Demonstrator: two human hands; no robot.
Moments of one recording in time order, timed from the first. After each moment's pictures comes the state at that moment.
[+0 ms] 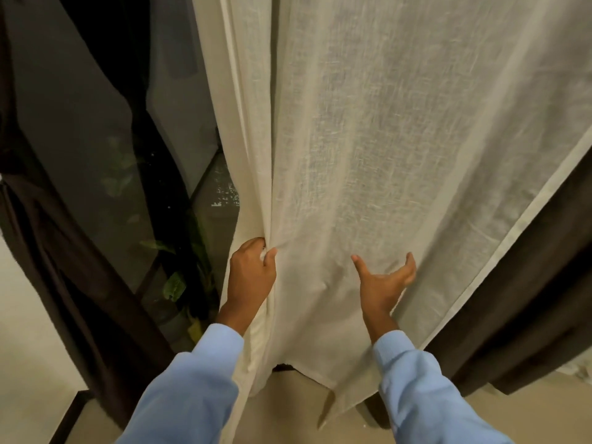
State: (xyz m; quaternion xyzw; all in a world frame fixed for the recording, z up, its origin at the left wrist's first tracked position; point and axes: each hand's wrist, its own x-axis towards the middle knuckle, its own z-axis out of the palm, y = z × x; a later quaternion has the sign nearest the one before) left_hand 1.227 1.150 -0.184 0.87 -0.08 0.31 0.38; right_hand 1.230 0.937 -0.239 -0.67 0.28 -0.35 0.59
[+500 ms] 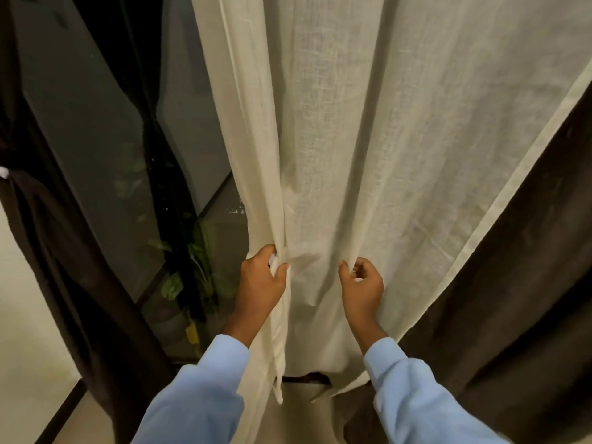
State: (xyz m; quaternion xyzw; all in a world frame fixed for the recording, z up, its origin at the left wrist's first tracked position) left_hand 1.203 1.061 -0.179 0.86 -0.04 0.28 0.43; right_hand 1.234 0.887 -0.234 -0.73 0.13 -0.30 0.60
